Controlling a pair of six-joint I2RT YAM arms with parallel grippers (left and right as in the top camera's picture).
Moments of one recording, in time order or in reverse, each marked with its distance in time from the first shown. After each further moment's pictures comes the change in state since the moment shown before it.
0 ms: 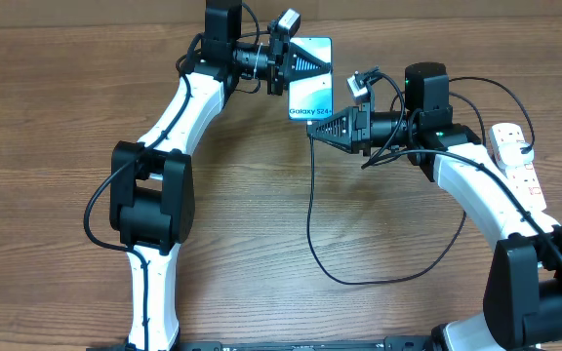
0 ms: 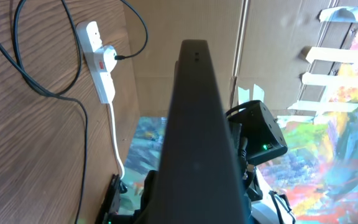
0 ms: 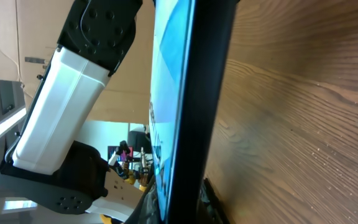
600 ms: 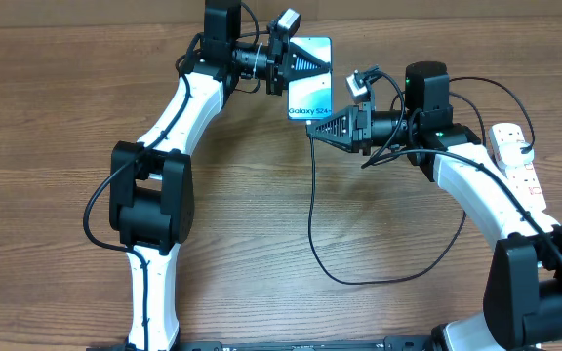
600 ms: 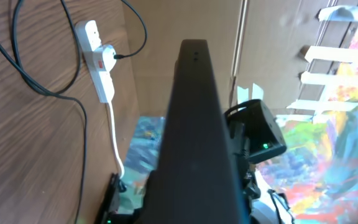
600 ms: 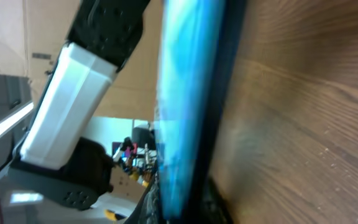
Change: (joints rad) left arm 0.002 0.000 0.000 0.000 0.005 0.002; right arm 0.000 0.000 -0.002 0.031 -0.037 0.018
